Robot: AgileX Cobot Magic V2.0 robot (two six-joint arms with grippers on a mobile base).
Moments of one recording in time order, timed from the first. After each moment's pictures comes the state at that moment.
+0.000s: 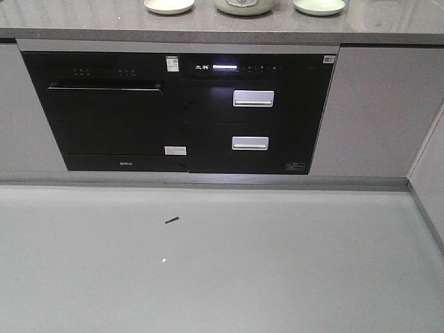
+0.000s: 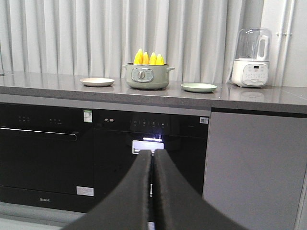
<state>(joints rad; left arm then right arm) -0.04 -0.01 0.03 -0.12 0.07 0.16 0.09 -0.01 0.03 -0.04 -0.03 0.05</state>
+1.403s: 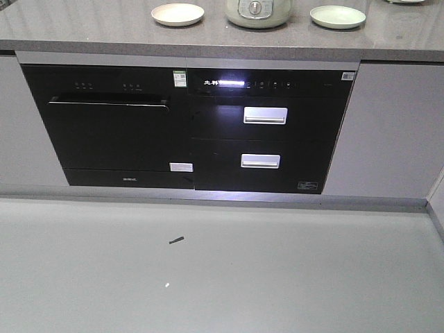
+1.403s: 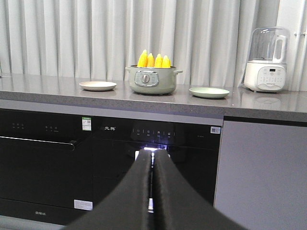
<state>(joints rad) -0.04 -0.01 0.03 -0.12 0.07 0.16 0.09 -0.01 0.03 -0.04 -0.03 0.05</state>
